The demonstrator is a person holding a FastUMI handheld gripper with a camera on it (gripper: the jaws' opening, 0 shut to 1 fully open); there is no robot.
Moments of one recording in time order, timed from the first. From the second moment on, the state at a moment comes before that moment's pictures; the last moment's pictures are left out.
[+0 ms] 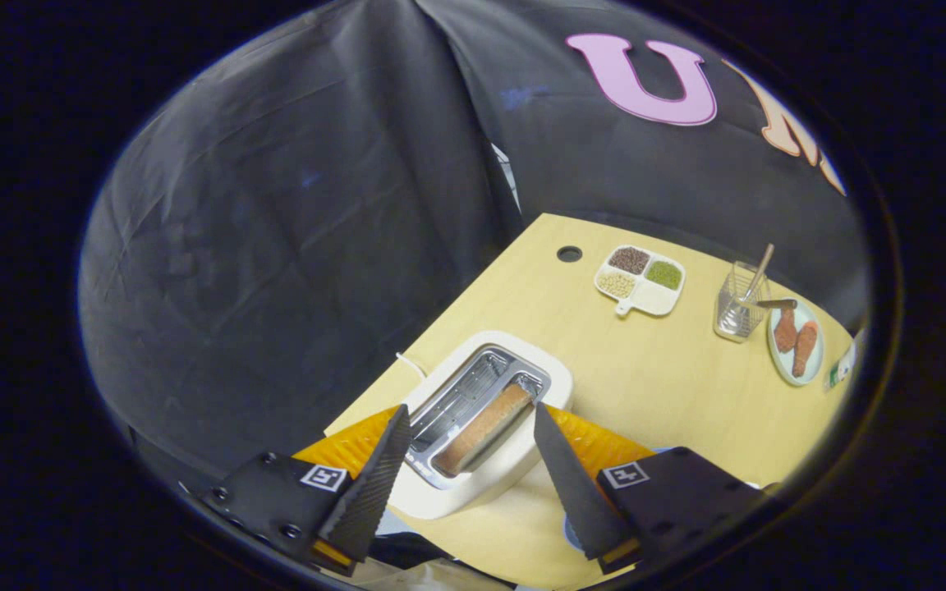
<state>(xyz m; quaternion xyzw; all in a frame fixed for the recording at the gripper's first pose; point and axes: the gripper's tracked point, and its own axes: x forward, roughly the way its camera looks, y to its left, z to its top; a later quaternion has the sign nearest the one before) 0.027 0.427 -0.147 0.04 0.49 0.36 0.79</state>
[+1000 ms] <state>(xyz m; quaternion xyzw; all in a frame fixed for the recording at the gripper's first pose) 0.029 0.432 -0.175 0.02 0.51 0.35 0.78</state>
